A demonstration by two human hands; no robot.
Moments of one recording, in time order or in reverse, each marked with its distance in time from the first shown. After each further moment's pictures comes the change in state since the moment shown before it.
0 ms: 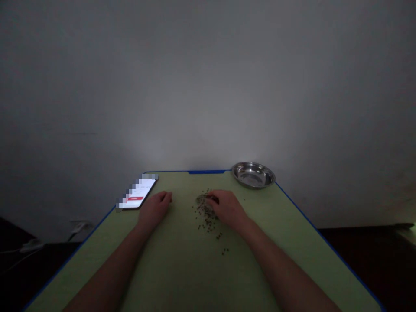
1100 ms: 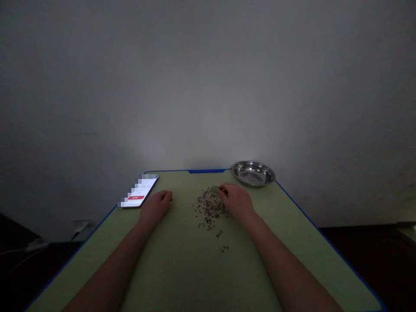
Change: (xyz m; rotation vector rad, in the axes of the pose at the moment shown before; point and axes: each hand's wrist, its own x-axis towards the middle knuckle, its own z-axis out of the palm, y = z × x) left_hand 0.000 0.001 -0.002 0.006 -0.002 0.002; right_hand 0.003 0.032 -0.007 -0.212 0.094 0.099
